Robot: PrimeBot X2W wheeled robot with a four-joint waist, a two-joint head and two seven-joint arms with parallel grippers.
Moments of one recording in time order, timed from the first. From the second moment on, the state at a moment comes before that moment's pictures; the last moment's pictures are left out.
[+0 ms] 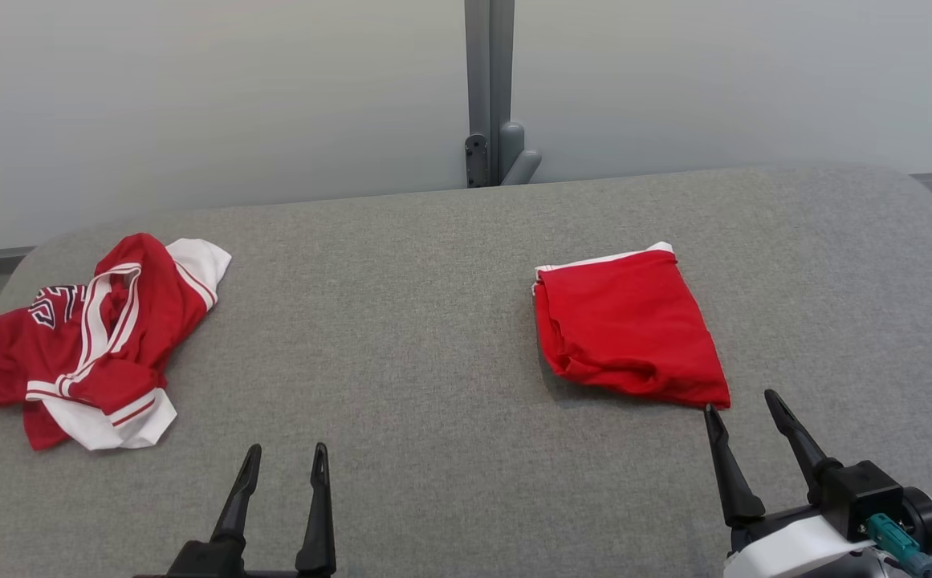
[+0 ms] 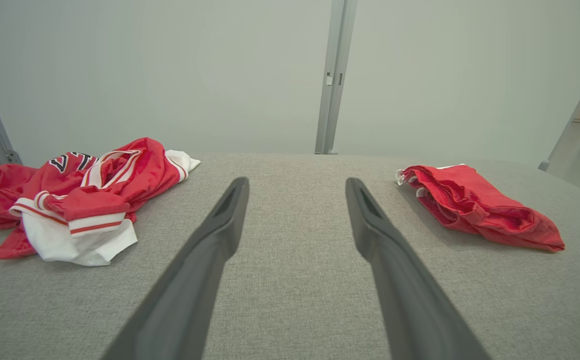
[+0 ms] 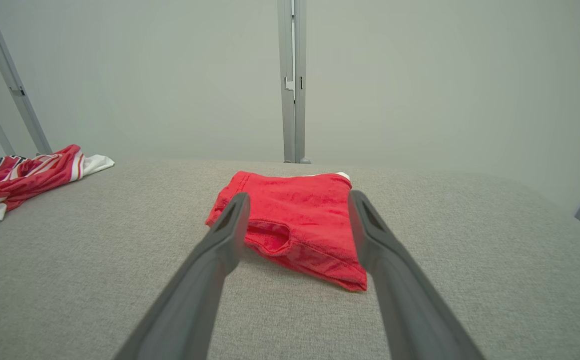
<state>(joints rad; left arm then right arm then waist) 0.16 0.05 -0.20 0.05 -0.19 0.02 -0.26 0.08 -0.10 0.08 0.10 0.11 0.13 -0.26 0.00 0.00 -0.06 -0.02</state>
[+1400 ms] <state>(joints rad) -0.02 0.05 -0.30 0.03 -0.14 -0.04 -0.26 -0.36 -0.42 0.27 0.49 0.79 0.13 -0.24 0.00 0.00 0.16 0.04</state>
